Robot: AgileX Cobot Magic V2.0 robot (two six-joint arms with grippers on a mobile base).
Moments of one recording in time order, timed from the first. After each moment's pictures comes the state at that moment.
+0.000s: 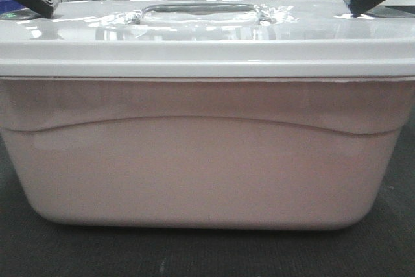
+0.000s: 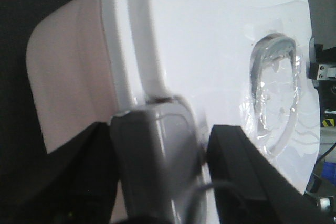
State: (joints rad) left arm 0.05 1.48 -1.00 -1.09 1.19 0.74; right arm -0.13 1.40 -0.92 1.07 1.18 -0.58
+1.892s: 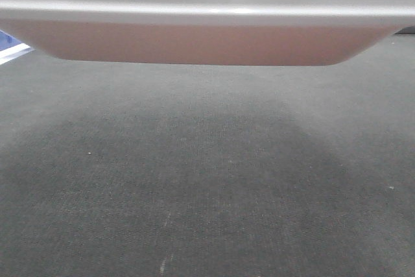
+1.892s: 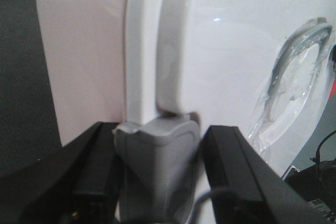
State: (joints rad) left arm 0.05 0.88 -1.00 -1.01 1.19 0.77; right arm -0.14 0.82 -0.93 1.00 1.18 -0.66
